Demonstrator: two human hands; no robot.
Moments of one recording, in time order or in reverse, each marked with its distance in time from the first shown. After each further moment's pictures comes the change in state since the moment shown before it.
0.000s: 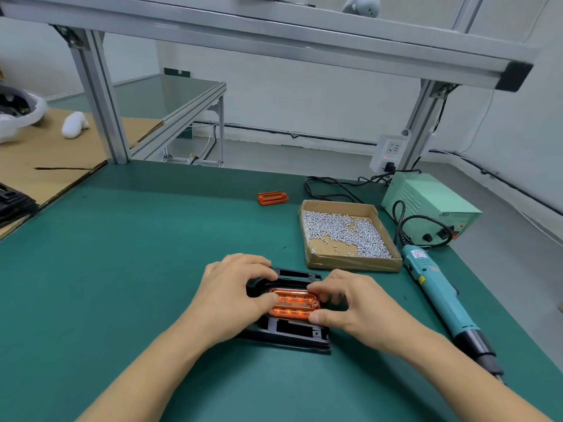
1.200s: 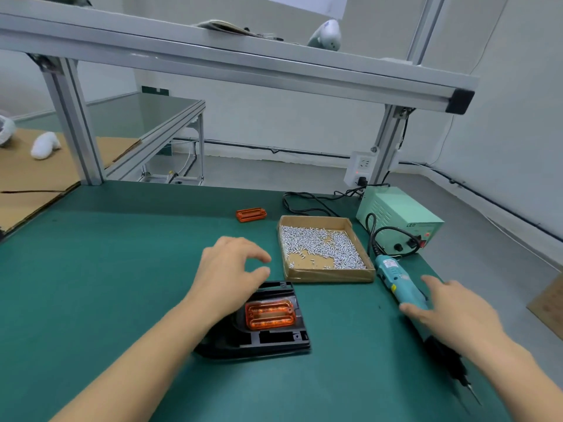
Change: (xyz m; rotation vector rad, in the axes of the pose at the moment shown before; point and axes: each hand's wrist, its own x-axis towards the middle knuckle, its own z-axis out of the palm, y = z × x) left_hand 0.044 0.023 -0.004 0.120 0.115 0.072; right_hand -0.064 0.061 -0.071 -0.606 0.138 0.836
